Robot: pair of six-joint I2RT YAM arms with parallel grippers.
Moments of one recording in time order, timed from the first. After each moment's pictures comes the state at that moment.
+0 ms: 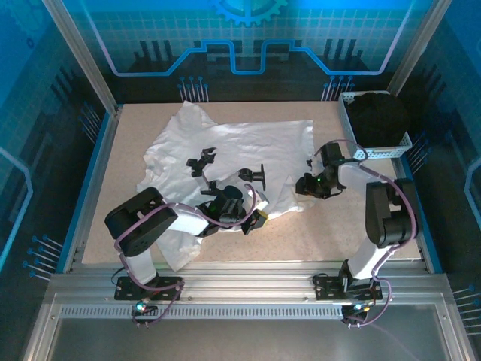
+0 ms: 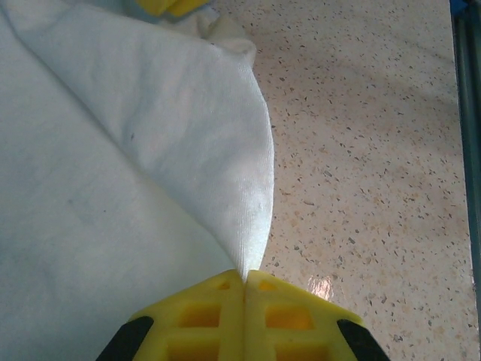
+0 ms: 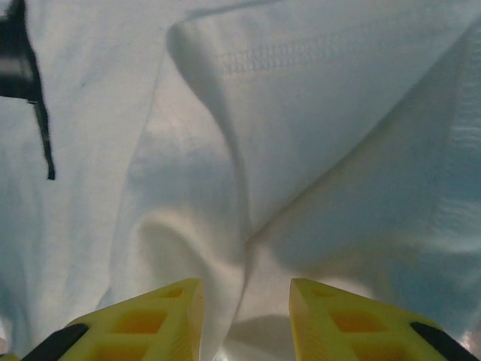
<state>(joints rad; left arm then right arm) -0.79 1.77 0.64 0.56 0.42 -0.09 0.11 1.71 0.96 -0.55 -0.42 0.22</state>
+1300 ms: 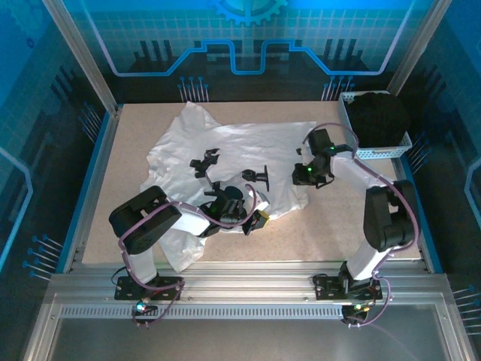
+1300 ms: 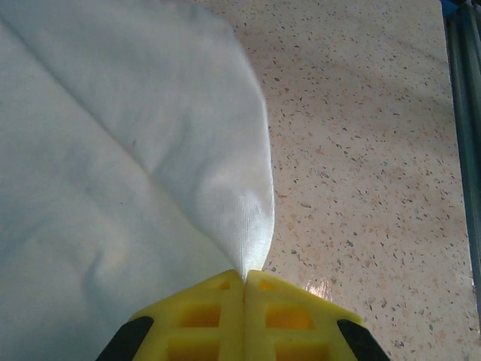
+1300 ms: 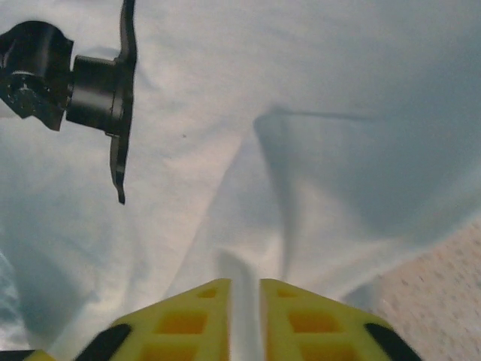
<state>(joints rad) -0.79 1.81 0.64 0.60 0.44 -0.10 0.24 1.69 1.17 -0.72 -0.23 0.16</state>
